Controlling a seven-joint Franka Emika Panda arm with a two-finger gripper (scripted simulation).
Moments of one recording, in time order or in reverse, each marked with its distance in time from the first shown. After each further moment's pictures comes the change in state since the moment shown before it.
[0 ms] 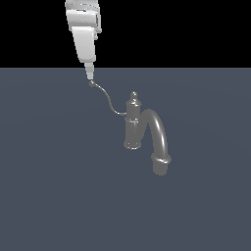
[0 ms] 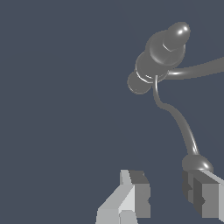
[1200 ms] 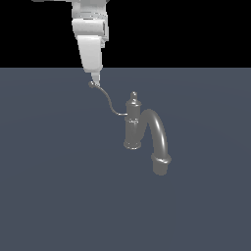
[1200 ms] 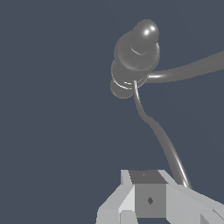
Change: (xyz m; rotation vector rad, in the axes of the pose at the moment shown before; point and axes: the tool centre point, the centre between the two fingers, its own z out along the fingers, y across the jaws) arm 0.017 0.036 0.023 -0.027 -0.002 0.051
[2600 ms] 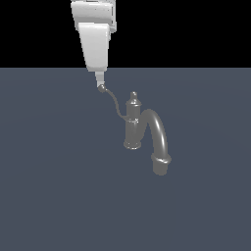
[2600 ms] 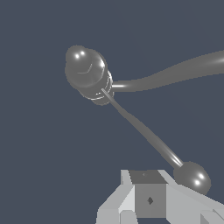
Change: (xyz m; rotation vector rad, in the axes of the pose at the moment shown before) arm 0.016 0.065 -0.009 0.023 0.001 -0.008
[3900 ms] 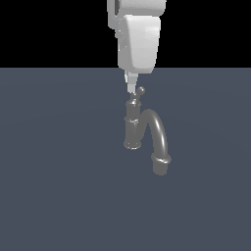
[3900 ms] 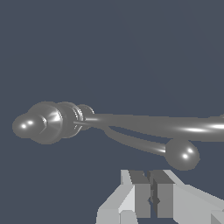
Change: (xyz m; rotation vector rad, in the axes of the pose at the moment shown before) arm 0.069 0.050 0.000 -0.010 0.003 -0.020
